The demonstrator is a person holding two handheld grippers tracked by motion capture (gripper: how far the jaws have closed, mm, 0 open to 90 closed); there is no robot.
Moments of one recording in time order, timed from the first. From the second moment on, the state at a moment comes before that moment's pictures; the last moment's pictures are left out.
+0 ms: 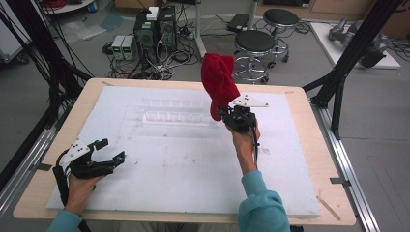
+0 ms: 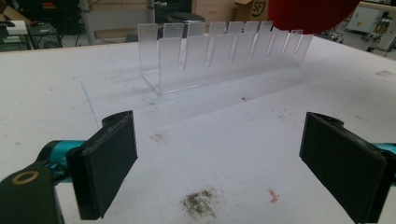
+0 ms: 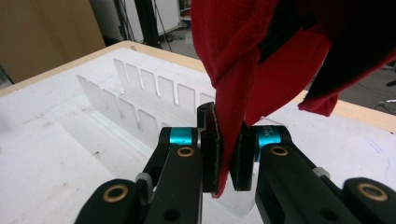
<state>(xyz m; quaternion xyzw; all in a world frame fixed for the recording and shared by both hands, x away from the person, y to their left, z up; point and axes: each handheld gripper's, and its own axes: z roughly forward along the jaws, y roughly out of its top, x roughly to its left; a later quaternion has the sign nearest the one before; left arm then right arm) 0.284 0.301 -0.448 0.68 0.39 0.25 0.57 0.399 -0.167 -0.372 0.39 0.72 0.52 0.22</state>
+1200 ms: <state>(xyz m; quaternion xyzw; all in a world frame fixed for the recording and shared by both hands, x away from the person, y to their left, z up) 0.282 0.301 -0.449 0.67 0.39 0.26 0.57 0.402 -0.166 -0.394 0.41 0.75 0.48 0.20</state>
